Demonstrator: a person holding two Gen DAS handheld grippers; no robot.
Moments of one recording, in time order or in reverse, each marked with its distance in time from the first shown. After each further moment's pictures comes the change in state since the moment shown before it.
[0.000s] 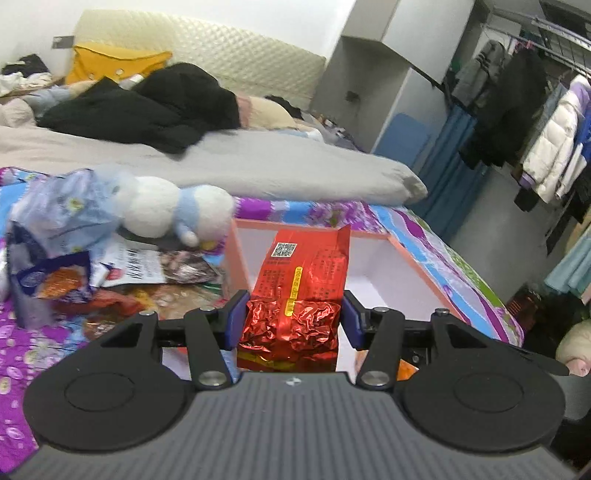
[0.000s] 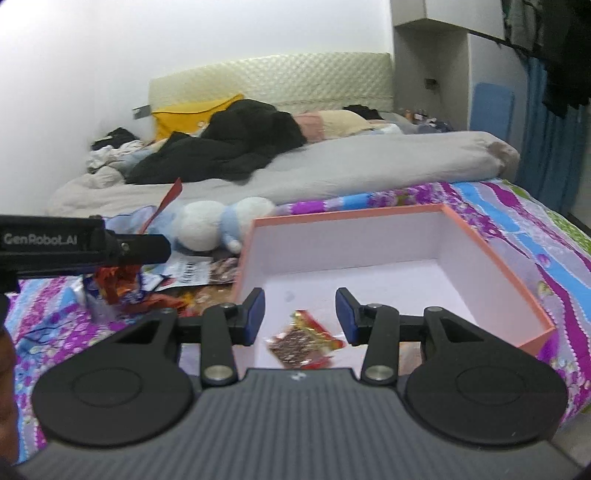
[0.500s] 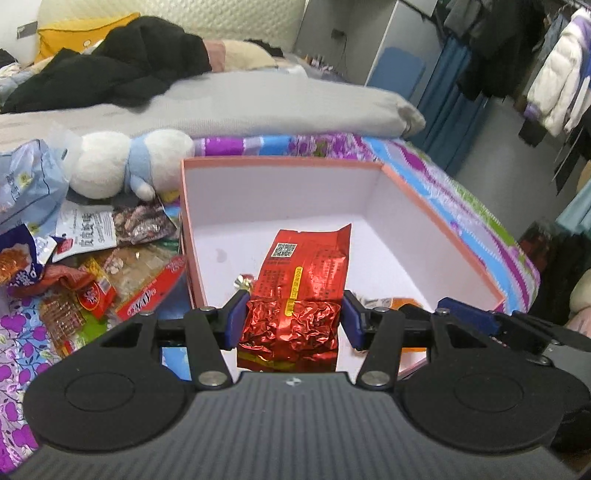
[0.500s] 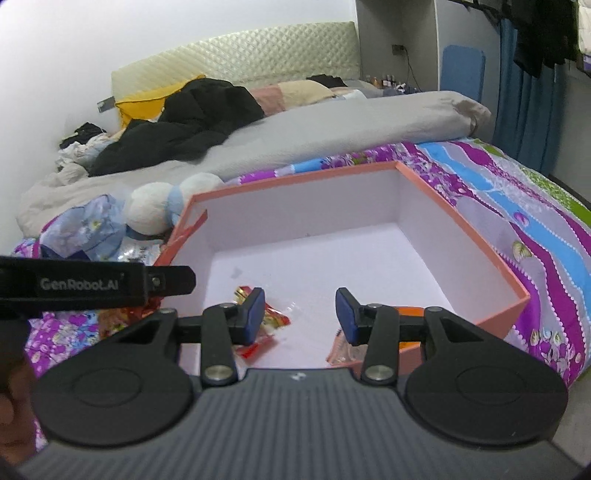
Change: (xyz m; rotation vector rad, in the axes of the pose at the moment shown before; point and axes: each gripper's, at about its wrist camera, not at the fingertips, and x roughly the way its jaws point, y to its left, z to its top) left arm 0.090 -0.038 -0.026 0.091 0.191 0.023; right arm 0.026 -0.053 -0.021 0.066 0.083 -0.054
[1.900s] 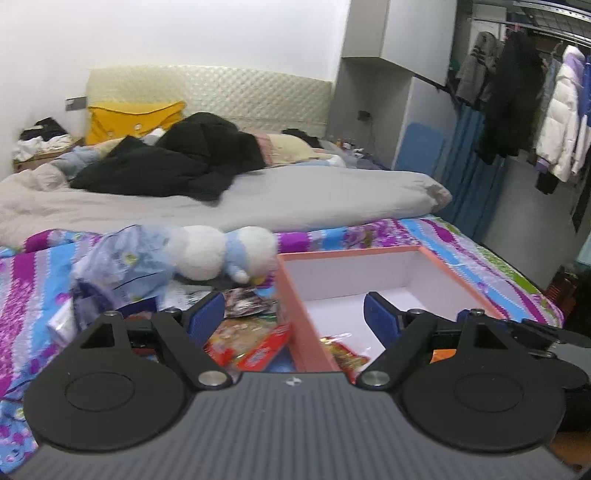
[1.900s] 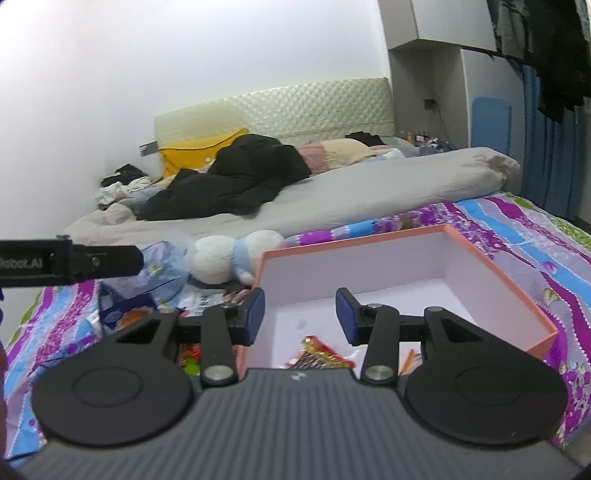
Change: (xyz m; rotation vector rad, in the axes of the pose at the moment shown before) left arm -0.159 0.062 -0.012 0.032 -0.294 0.133; right arm -0.054 0.064 0.006 -0.034 -0.198 0.124
